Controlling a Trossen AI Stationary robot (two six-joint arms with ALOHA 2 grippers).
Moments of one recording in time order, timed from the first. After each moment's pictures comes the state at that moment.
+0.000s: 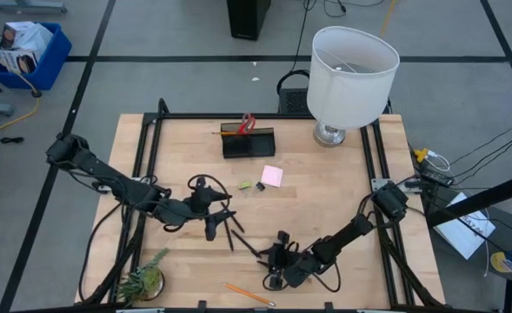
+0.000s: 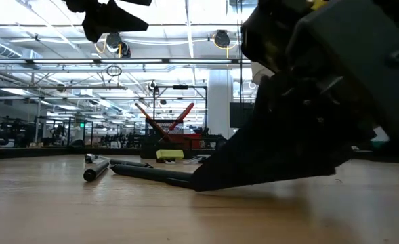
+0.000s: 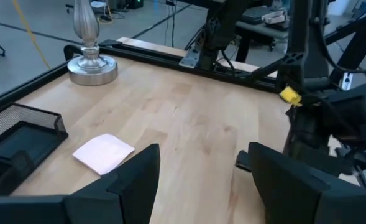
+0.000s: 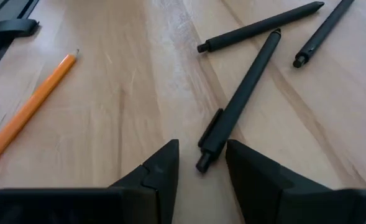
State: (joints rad) left arm -0.47 1.23 0.71 0.16 -0.63 -0.39; right arm 0.61 2.16 1.06 0.41 0.62 0.57
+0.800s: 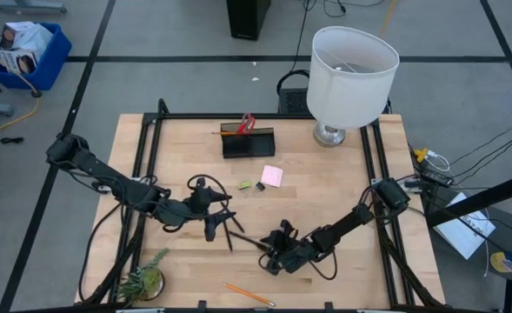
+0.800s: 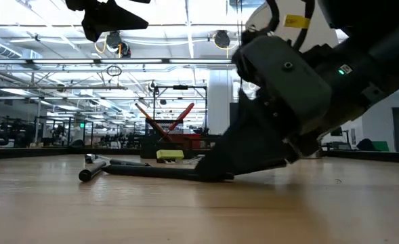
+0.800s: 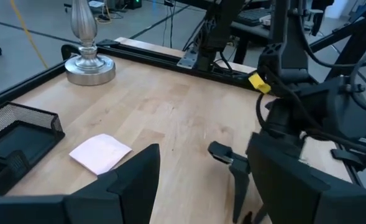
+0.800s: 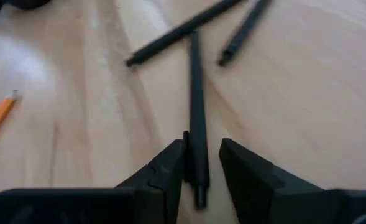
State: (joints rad) left arm -0.48 1.23 0.71 0.16 -0.63 -0.40; right arm 0.54 2.12 0.87 0.30 0.60 0.77
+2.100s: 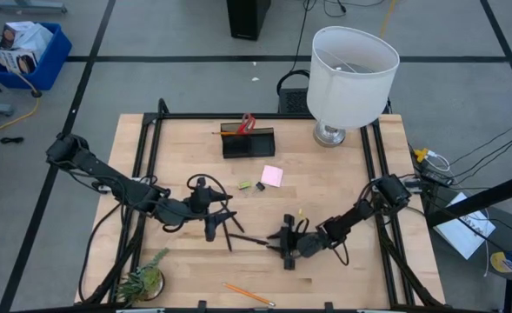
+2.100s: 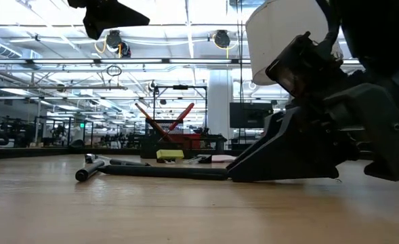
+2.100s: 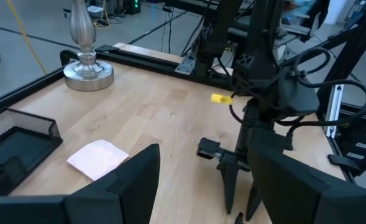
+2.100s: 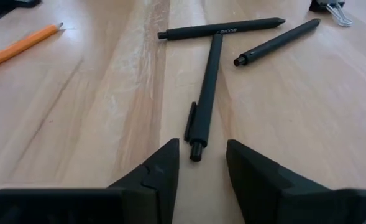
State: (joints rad) left arm -0.48 1.23 0.71 0.19 -0.63 -0.38; right arm 0.50 2.07 0.70 0.78 0.50 0.24
